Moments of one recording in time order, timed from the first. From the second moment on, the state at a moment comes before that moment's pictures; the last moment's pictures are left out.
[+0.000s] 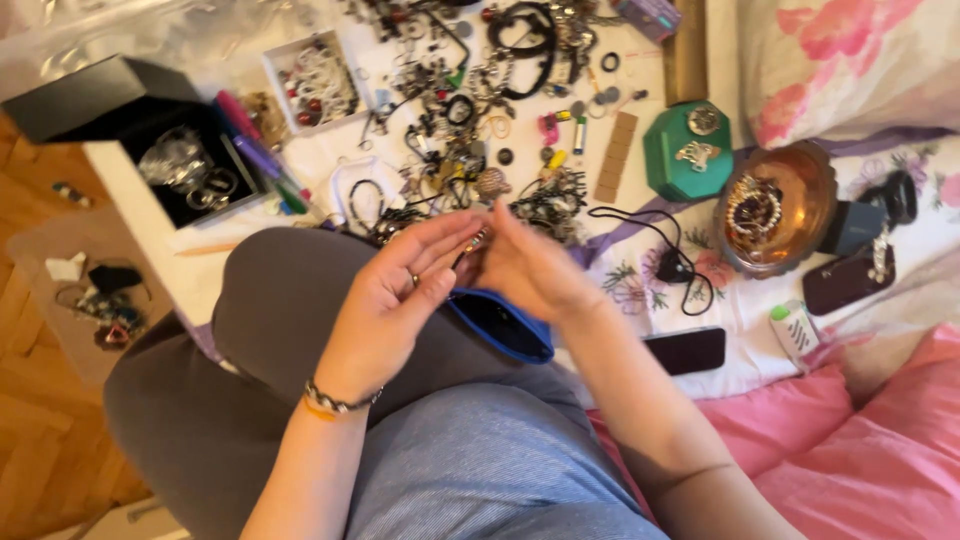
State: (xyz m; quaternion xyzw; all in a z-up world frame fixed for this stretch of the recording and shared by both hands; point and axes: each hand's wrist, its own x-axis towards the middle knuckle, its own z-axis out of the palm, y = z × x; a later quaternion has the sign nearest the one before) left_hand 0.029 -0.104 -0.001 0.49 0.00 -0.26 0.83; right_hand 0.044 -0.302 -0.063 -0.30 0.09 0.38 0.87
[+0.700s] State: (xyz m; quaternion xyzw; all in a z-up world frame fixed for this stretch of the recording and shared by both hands) left_hand 0.041 -0.199 -0.028 0.65 -0.04 -0.37 0.66; right_hand 0.001 -0.580 -0.135 -0.75 0.36 -0.09 0.55
